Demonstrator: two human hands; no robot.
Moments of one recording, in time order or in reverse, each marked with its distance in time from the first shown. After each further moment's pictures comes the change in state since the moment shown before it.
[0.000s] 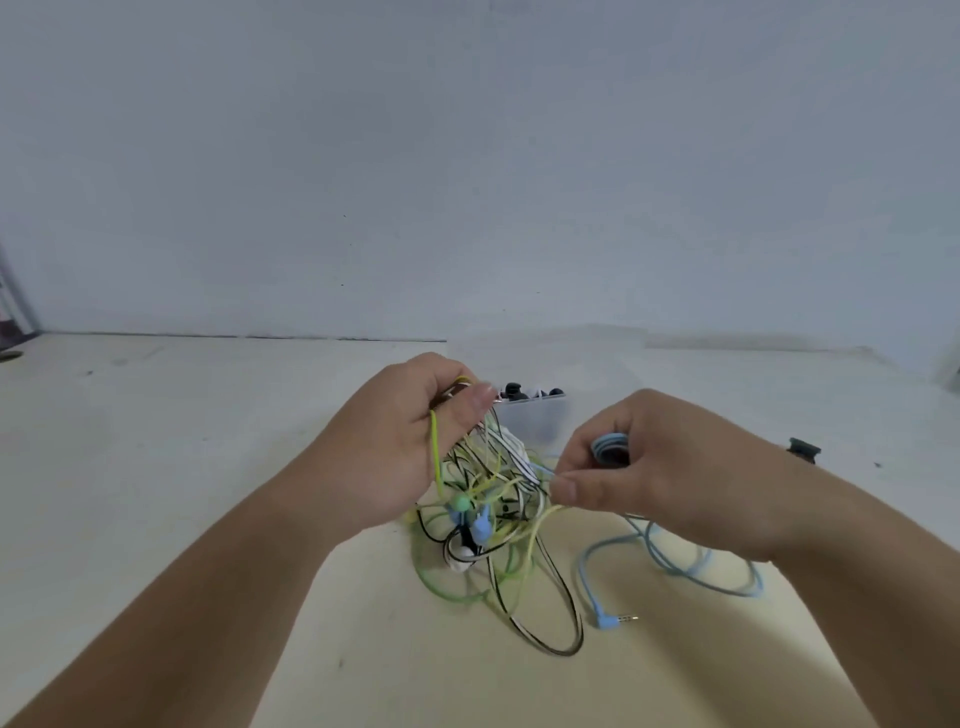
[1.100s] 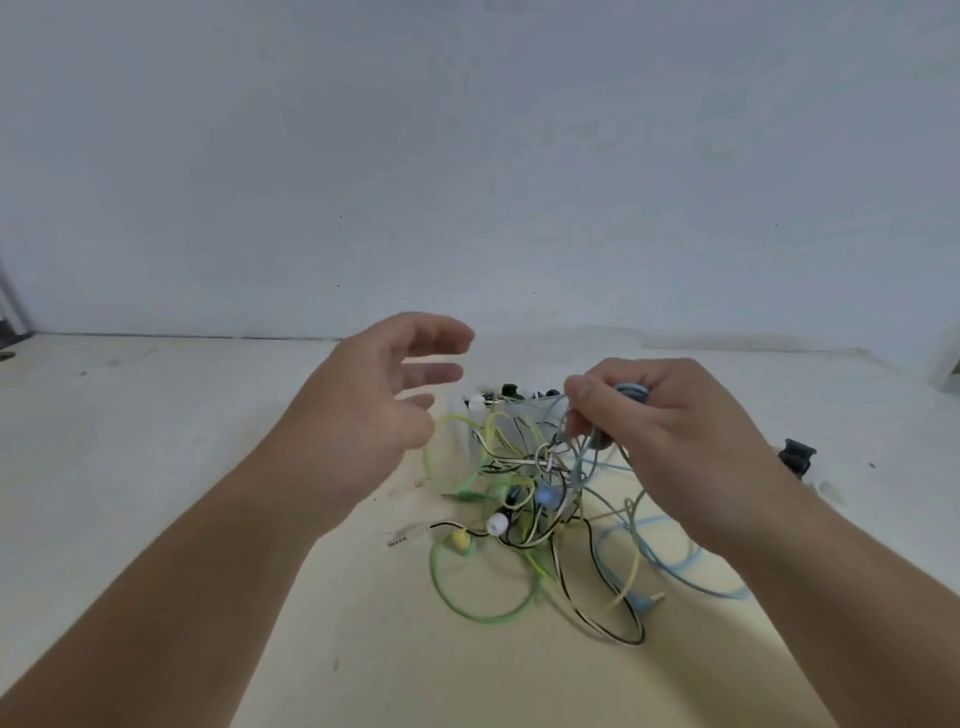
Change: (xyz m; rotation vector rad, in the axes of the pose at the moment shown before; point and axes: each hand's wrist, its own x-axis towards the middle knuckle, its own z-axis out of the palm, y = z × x) left_hand 0.003 0.002 -0.011 -0.341 0.074 -0.014; right_hand 0.007 0.002 0.010 0.132 0.449 -0.079
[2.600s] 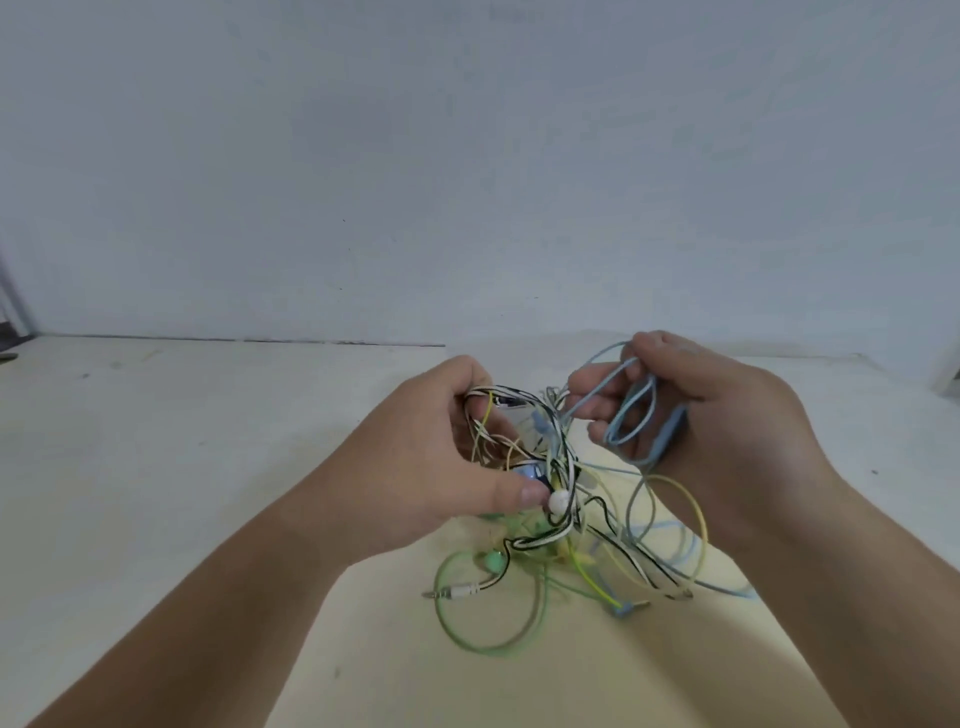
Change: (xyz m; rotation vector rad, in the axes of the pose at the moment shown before) left_hand -0.007 -0.003 0.019 0.024 -0.232 -0.059; right_hand 0.006 -0.010 -0.003 0.981 0.079 0.273
